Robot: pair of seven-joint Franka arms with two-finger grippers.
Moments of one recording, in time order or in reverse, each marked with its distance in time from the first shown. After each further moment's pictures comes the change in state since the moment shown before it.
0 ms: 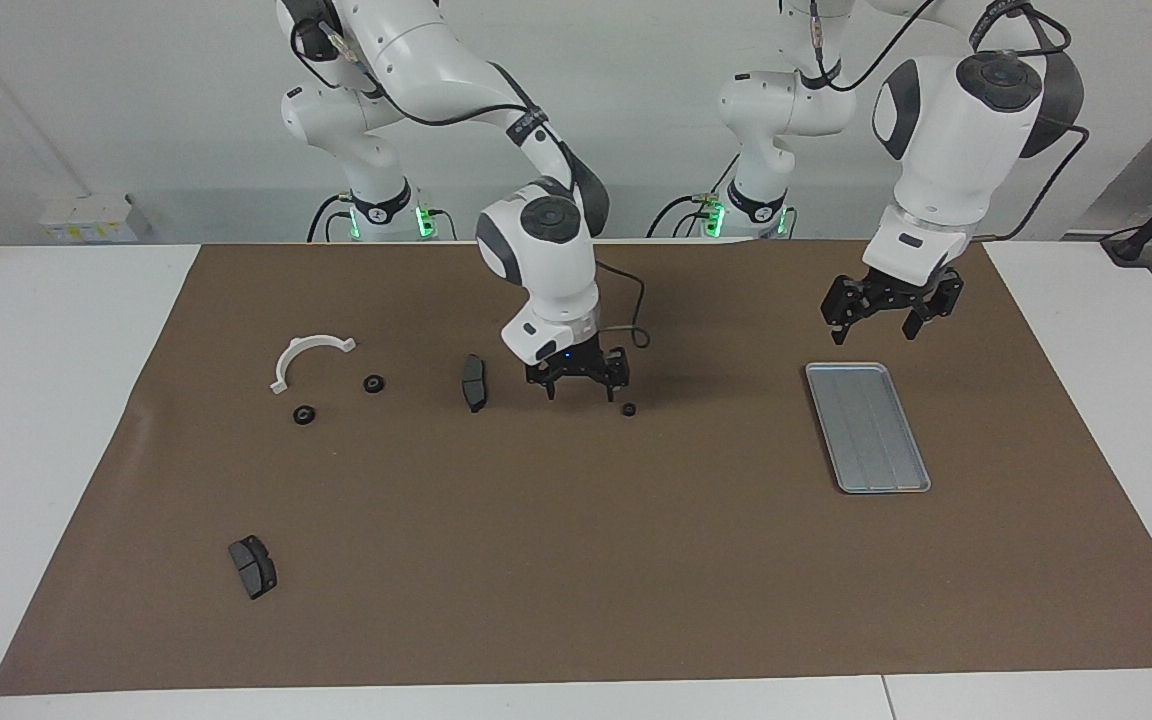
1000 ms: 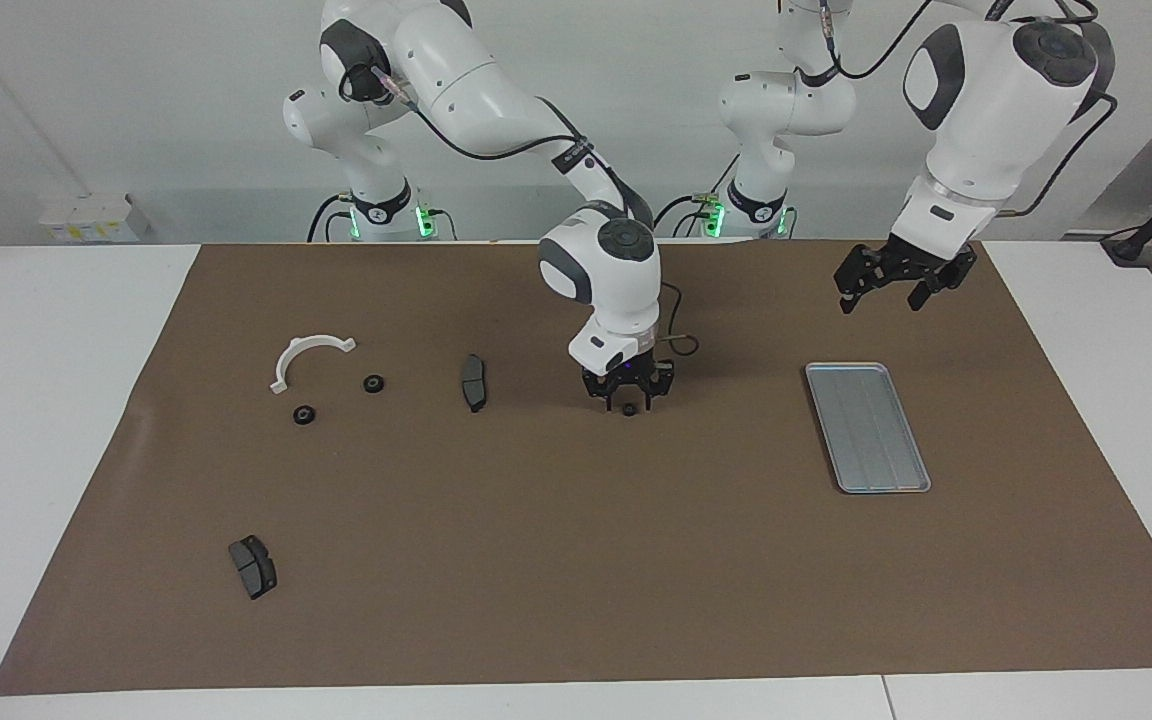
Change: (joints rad) left arm 0.023 -0.063 0.026 0.025 -0.089 -0.154 0.029; right arm 0.098 0.132 -0.001 0.096 -0.058 0.023 0.034
